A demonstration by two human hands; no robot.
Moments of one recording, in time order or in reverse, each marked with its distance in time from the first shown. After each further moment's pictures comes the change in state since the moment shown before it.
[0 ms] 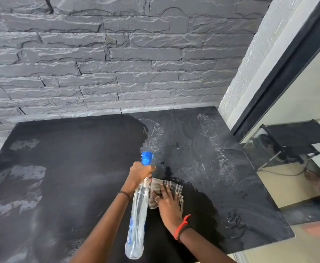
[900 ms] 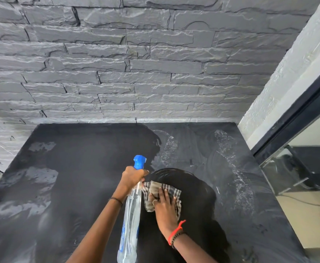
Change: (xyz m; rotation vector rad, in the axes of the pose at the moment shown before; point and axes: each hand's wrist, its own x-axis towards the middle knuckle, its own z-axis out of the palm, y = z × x) left_hand 0.043 0.001 -0.053 -0.101 0.141 -0.040; right_hand 0.064 -0.025 -0.005 -0.032 0.000 -0.050
